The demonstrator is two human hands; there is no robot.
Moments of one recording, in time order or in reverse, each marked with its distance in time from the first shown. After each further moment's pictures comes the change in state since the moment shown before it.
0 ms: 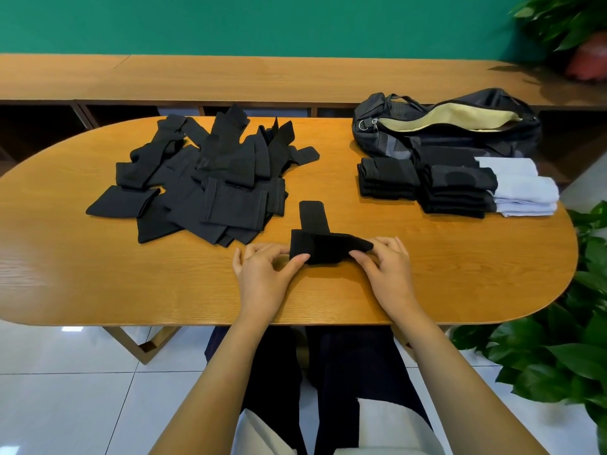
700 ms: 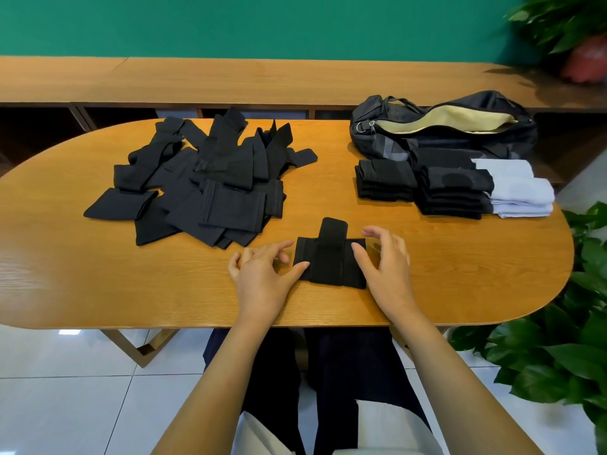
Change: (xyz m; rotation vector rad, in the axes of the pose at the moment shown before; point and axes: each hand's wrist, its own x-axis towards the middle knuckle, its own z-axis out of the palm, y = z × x) left_hand -0.002 -0.003 0.001 0.153 0.023 0.014; right_hand 0.000 -0.007 -0.001 0.036 0.035 0.100
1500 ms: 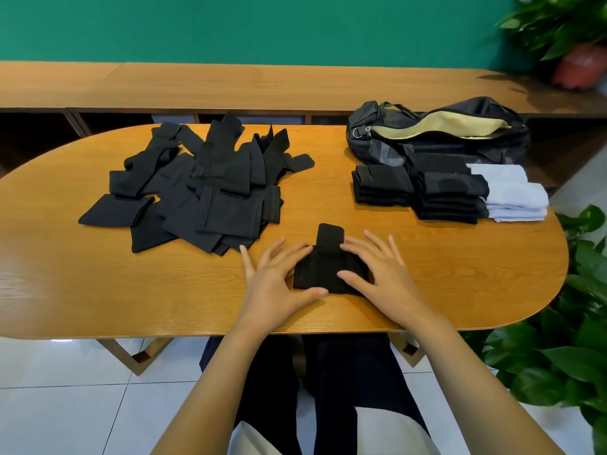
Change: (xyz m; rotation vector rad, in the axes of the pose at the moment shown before) left_hand 0.001 0.005 -0.005 0.005 -0.254 0.260; right_hand 0.006 0.007 -0.018 -0.264 -0.348 -0.258
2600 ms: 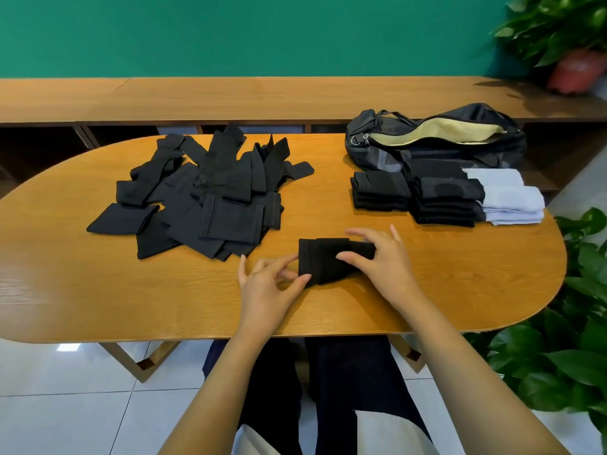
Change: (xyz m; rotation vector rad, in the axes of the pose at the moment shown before) left_hand -0.003 -0.001 0.004 -0.147 0.184 -0.113; right_hand 0.024 -0.012 -0.014 0.226 0.223 0.151
